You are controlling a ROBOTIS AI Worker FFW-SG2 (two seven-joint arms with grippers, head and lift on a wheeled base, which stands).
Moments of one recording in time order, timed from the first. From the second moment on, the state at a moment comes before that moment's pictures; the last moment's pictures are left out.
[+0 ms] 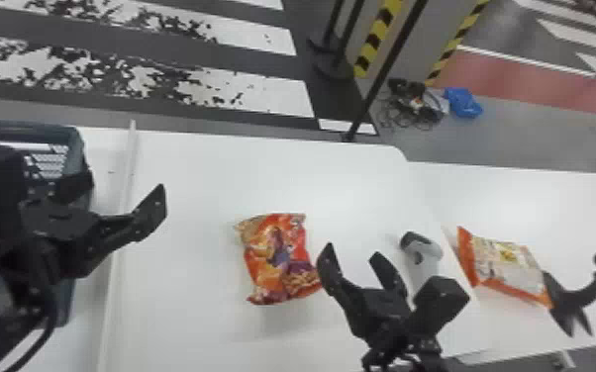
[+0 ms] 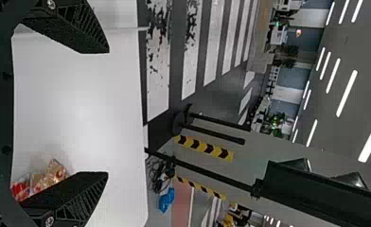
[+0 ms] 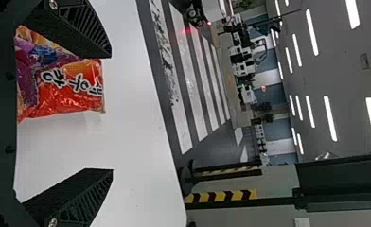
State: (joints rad) left arm 0.37 0.07 -0.14 -2.26 0.17 0.66 -0.19; right arm 0.70 -0.08 -0.08 -2.03 -0.37 0.03 0.01
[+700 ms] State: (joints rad) left arm 0.57 0.09 0.10 -2.23 0.15 0.28 -0.34; right arm 0.65 -0.05 -0.25 -2.08 -0.67 0.60 0.16
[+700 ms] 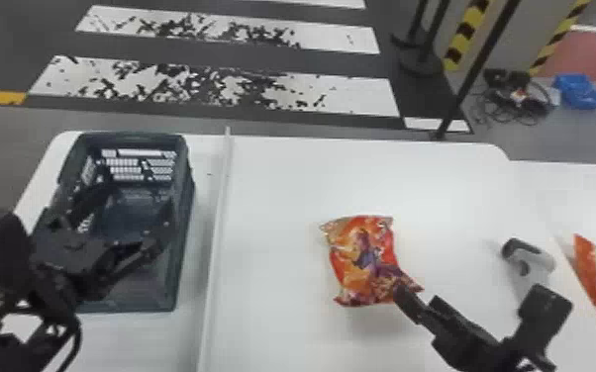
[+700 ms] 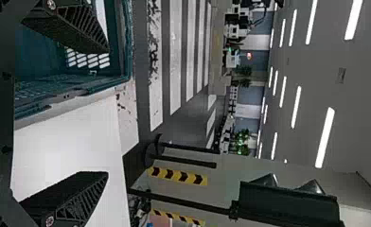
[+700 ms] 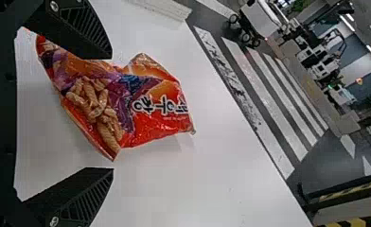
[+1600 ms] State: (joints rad) left arm 0.57 0.08 0.11 -2.20 0.17 0.27 -0.36; right arm 0.42 -0.03 -0.30 -1.93 -0.66 0.90 0.17
